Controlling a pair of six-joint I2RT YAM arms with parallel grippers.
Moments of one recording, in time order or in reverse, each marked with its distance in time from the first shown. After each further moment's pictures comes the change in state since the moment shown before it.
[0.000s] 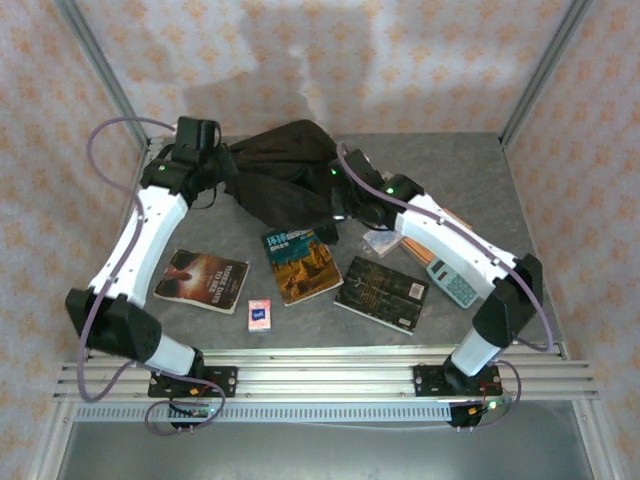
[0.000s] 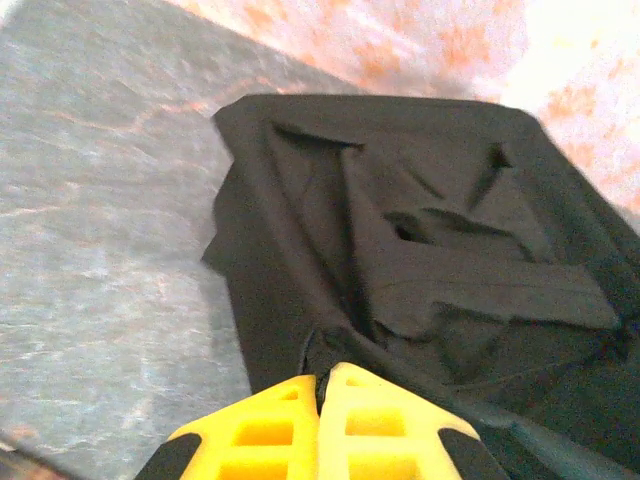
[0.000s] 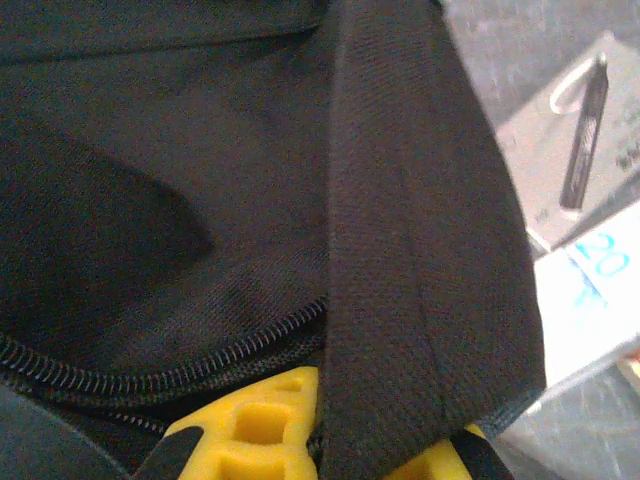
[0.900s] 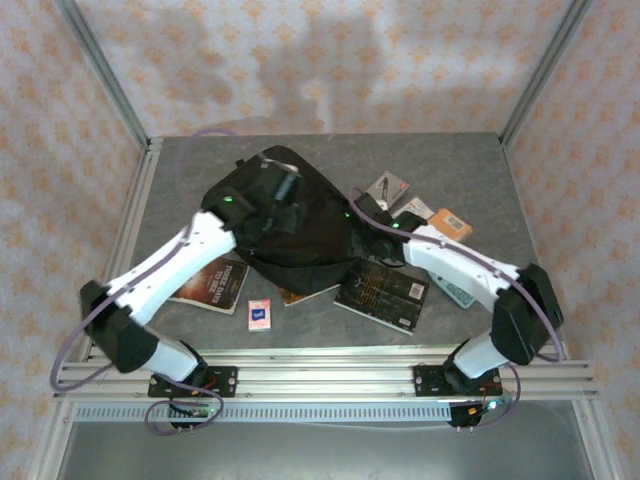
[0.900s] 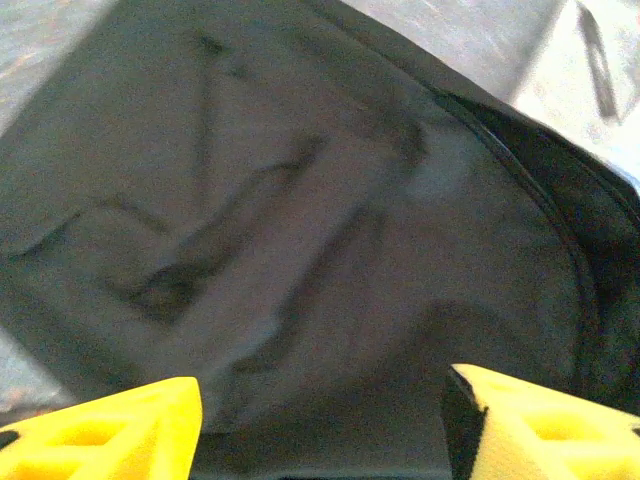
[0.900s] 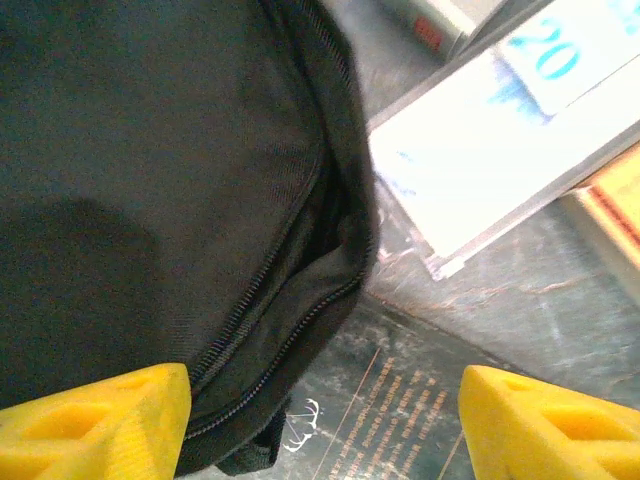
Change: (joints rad) left arm -0.515 0.042 -0.061 -0.129 -0.166 0.234; right arm -0.010 -0.173 -0.461 0.096 0.025 0.078
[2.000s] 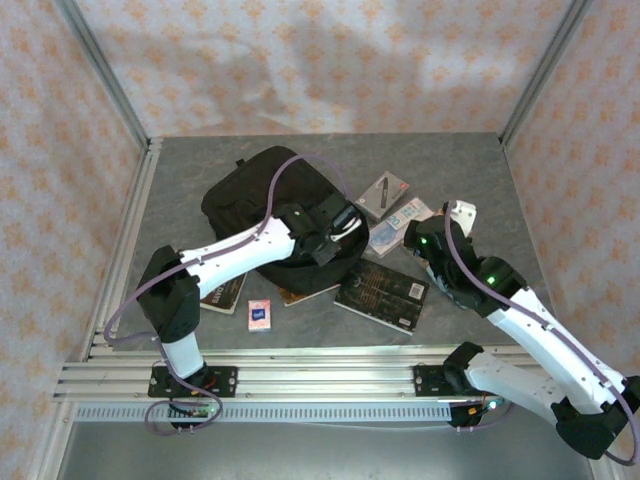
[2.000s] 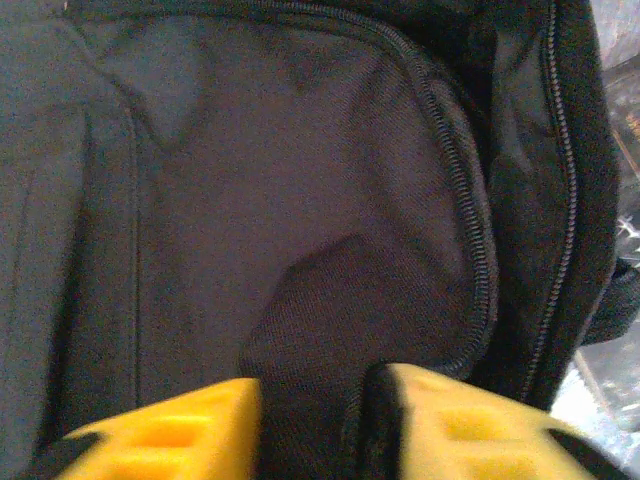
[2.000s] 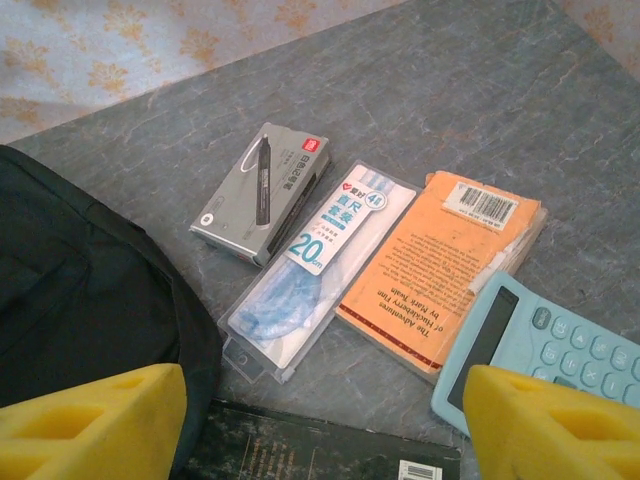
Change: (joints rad) left arm -0.153 0.256 0.001 0.075 0.036 0.438; right arm -0.050 -0.607 -0.183 -0.065 0.334 0.098
